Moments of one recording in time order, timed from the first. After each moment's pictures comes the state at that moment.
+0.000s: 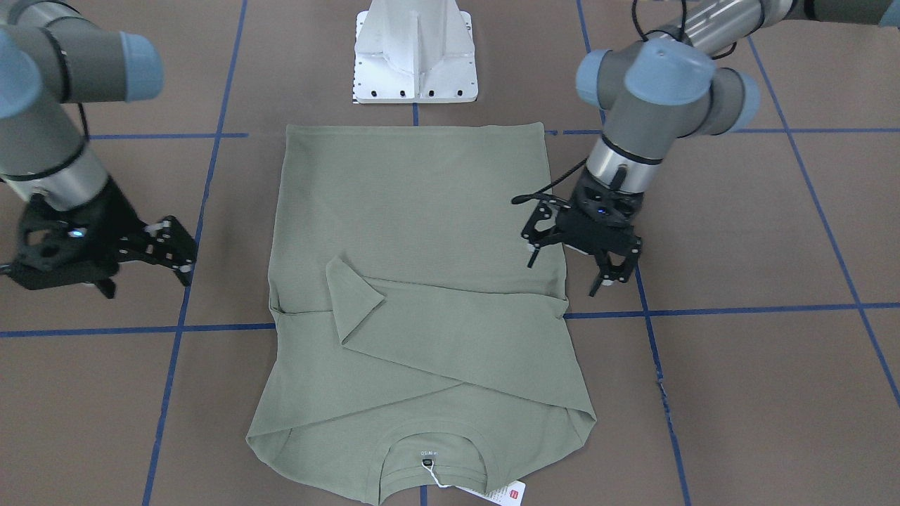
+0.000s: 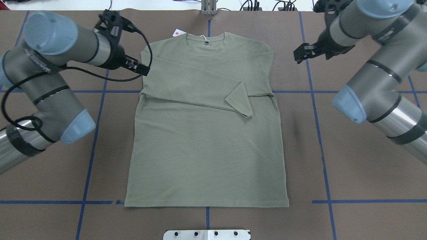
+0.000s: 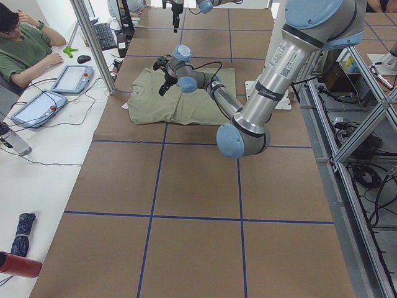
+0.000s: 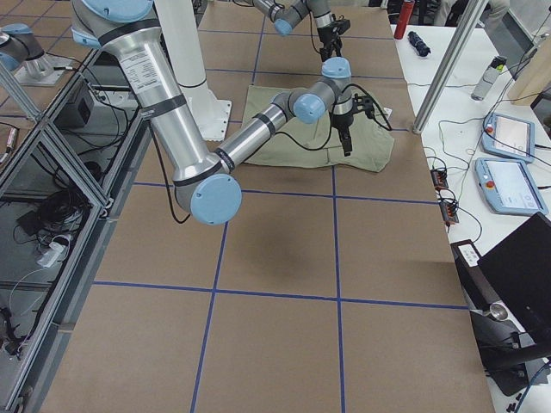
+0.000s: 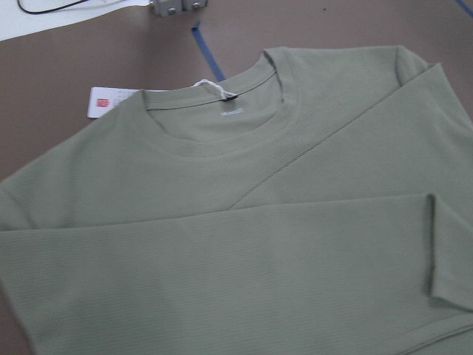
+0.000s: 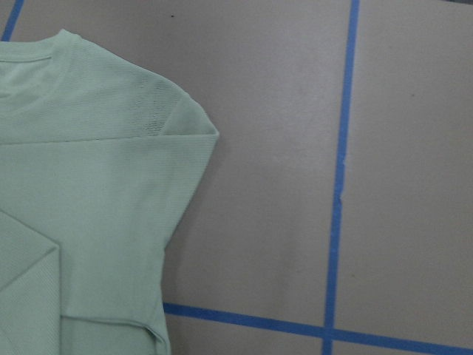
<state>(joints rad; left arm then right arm) -0.86 -2.03 -1.72 -2.01 -1.92 -0.54 0.89 -1.04 1.73 -1.52 1.91 0.82</state>
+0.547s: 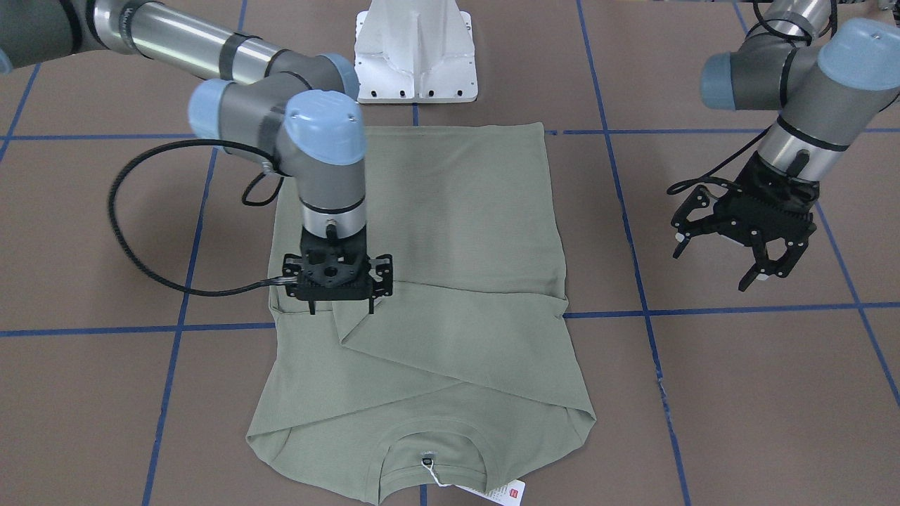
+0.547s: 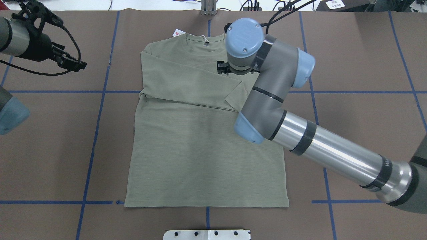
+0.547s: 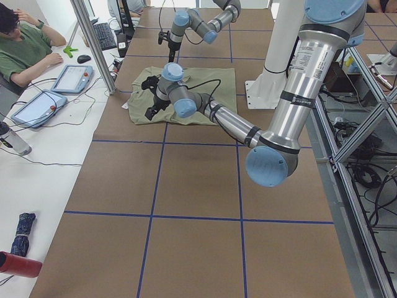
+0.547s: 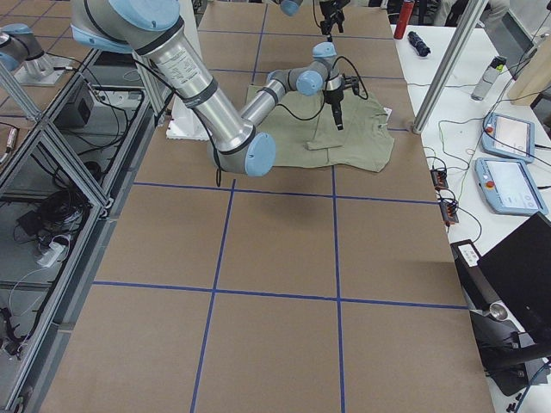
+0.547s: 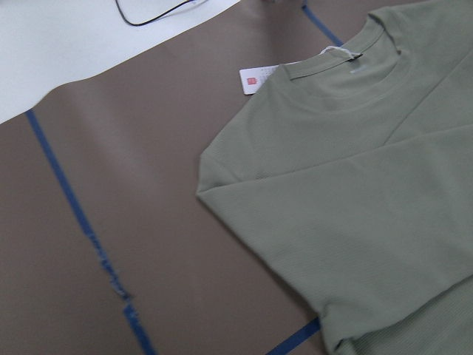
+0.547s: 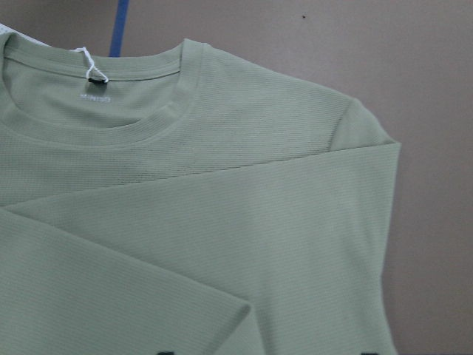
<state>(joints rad) -1.04 -1.82 -1.76 -2.11 -2.06 -0.30 0.64 -0.69 1.38 -1.54 1.62 1.09</state>
